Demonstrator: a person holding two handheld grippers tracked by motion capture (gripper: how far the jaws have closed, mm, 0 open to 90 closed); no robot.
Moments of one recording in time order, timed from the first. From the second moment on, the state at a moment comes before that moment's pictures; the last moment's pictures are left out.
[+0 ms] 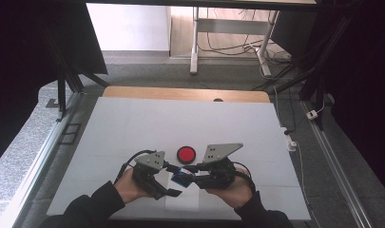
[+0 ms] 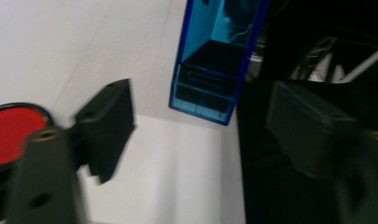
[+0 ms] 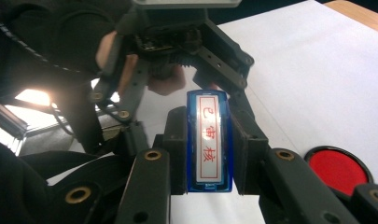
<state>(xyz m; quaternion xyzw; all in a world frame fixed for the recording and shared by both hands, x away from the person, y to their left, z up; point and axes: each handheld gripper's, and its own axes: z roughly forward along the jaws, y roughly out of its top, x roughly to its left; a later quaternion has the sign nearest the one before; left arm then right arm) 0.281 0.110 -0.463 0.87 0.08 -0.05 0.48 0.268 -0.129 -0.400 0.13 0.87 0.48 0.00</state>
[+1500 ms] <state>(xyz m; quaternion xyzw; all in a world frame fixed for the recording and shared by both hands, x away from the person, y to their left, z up) 0.278 0.120 -0.468 0.87 0.00 -0.08 0.49 0.269 -0.128 -0.401 0.09 0.86 0.49 -0.06</state>
